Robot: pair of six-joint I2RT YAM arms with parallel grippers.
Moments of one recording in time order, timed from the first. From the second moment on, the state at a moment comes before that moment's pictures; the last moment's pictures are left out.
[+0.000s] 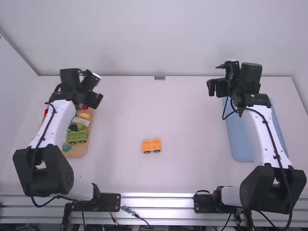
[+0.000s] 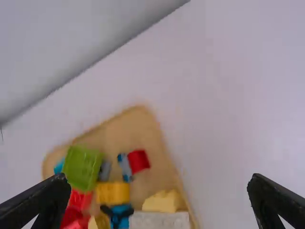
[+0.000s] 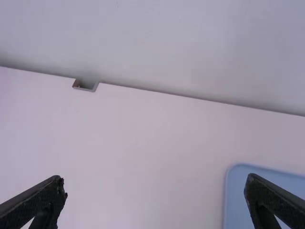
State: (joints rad) left arm 0.24 1.57 1.26 -0.51 0.06 0.57; right arm -0.07 1.48 1.29 -0.45 -0.28 -0.19
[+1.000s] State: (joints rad) left arm 0.61 2.13 1.81 -0.94 0.04 0.21; right arm -0.01 1.48 1.29 -0.45 -0.28 -0.19
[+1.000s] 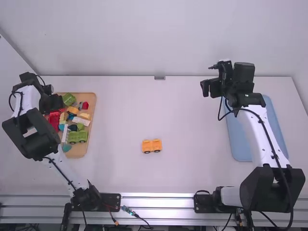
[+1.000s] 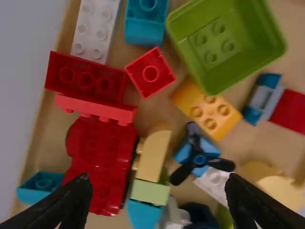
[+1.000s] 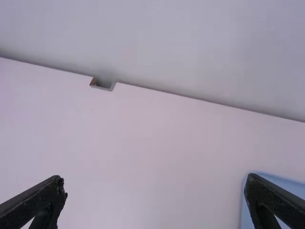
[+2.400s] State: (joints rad) left arm 0.60 2.14 1.63 -0.80 -0.02 0.34; right arm 0.07 1.48 1.29 -0.48 -0.38 -0.30
